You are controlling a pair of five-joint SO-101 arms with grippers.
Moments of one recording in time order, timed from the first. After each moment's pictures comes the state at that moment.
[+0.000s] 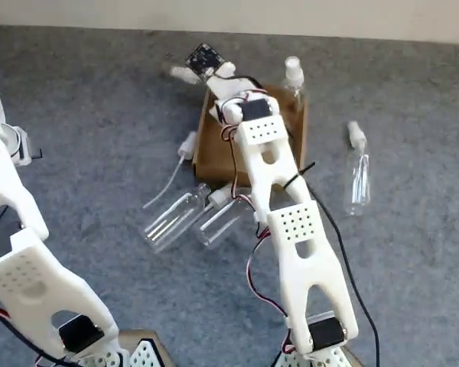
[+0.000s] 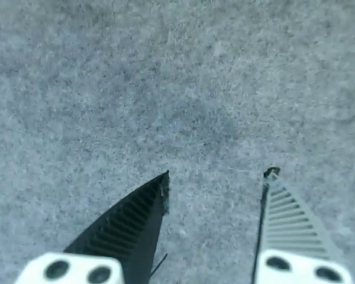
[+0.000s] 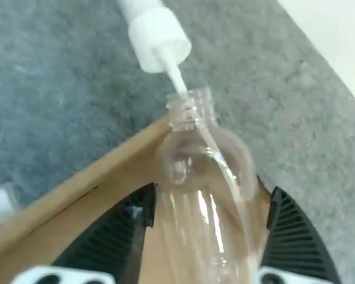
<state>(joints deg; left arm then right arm) -40.3 26.7 -12.6 56.3 -16.5 -21.5 72.9 -78.6 56.1 34.9</state>
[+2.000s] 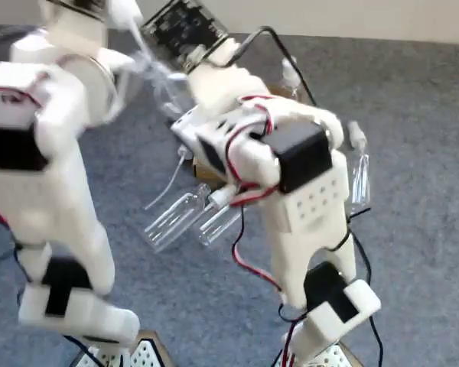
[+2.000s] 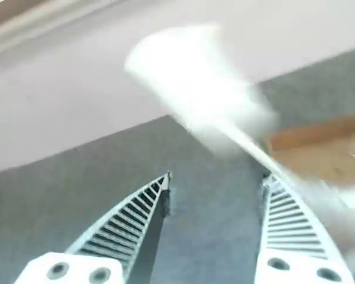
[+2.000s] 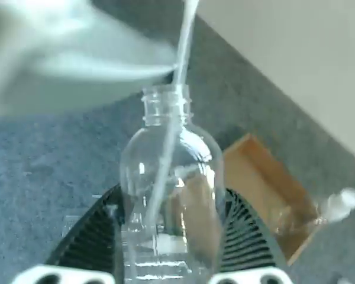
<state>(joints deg) -1.4 1.3 -64.2 101.2 -13.2 -37.9 4.3 -60.5 100.1 16.4</state>
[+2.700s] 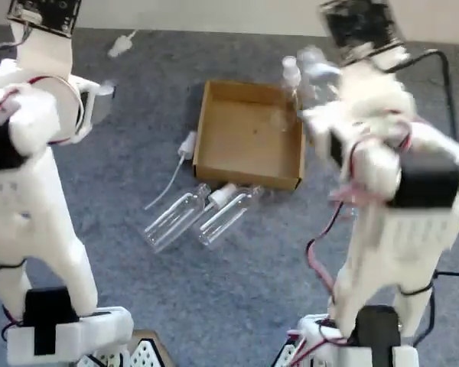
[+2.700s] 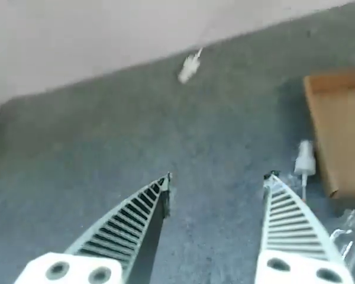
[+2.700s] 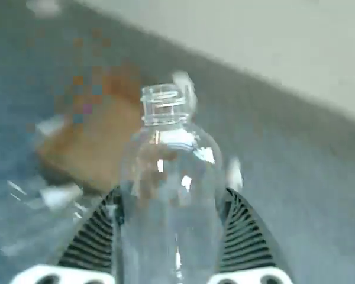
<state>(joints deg) -11.7 -10.6 -38.4 97.4 -15.4 -4.3 -14.7 -36.8 100.0 22.3</state>
